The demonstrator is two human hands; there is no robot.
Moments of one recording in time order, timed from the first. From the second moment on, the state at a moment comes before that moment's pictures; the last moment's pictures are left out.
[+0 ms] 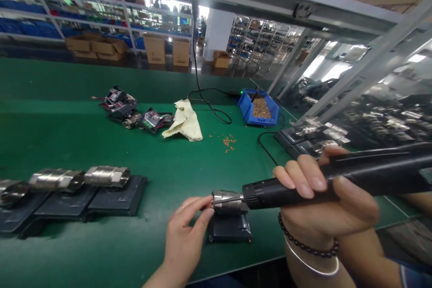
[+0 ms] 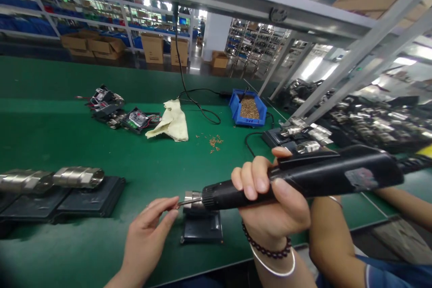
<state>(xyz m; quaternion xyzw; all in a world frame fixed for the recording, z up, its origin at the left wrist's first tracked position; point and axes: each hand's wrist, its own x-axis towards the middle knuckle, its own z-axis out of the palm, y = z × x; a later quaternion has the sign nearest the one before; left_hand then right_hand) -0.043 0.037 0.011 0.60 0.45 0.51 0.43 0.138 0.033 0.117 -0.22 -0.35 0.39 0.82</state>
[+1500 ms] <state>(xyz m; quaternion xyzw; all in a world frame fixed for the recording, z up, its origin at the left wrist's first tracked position) -0.037 0.048 -0.048 0.75 0.42 0.21 0.46 0.180 0.050 0.077 -0.40 -0.42 0.31 0.75</state>
